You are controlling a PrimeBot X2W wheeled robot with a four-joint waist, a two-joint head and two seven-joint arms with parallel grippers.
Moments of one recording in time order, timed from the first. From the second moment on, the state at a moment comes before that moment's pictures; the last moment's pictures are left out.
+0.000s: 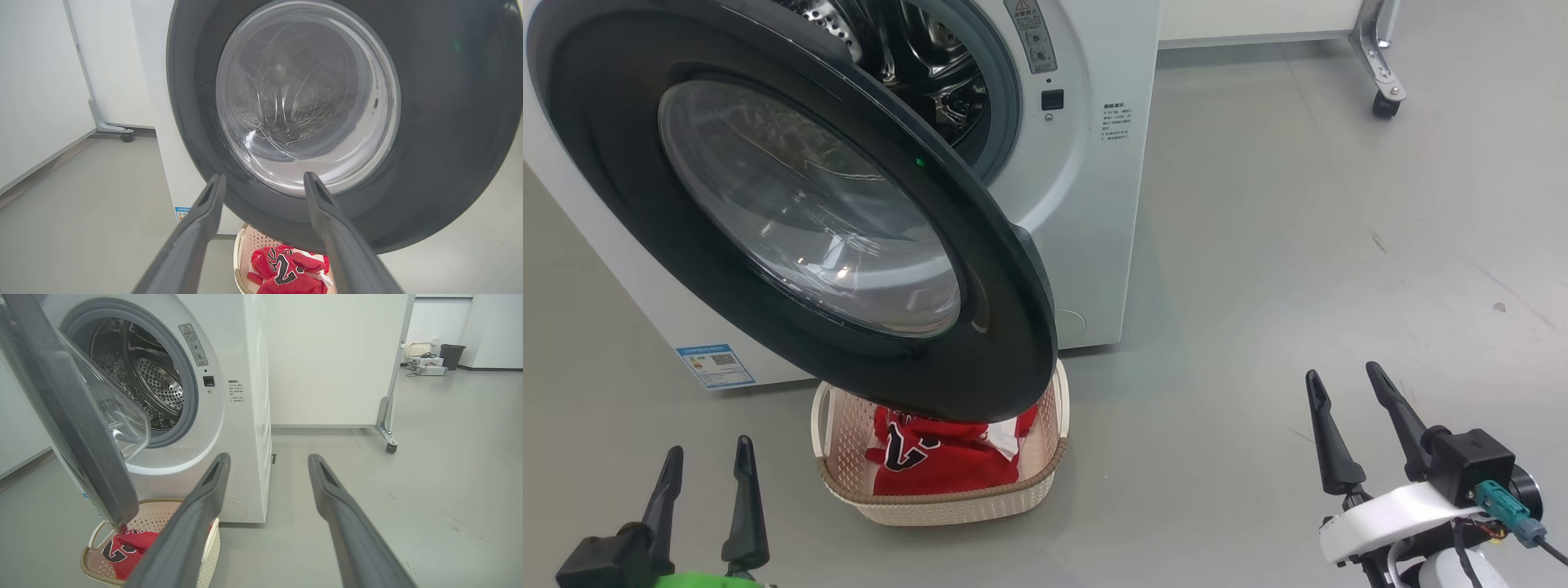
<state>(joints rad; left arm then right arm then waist) 0.16 0.18 -0.11 -0.02 -0.50 0.07 -0.20 0.02 -0.15 0.19 0.16 0.33 0.02 -0.25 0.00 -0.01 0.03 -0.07</state>
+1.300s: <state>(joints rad) 0.15 0.14 -0.14 -0.01 -0.45 0.09 -0.22 -0.04 -0.16 0.21 0.19 0.33 0.04 -0.24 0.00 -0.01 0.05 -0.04</state>
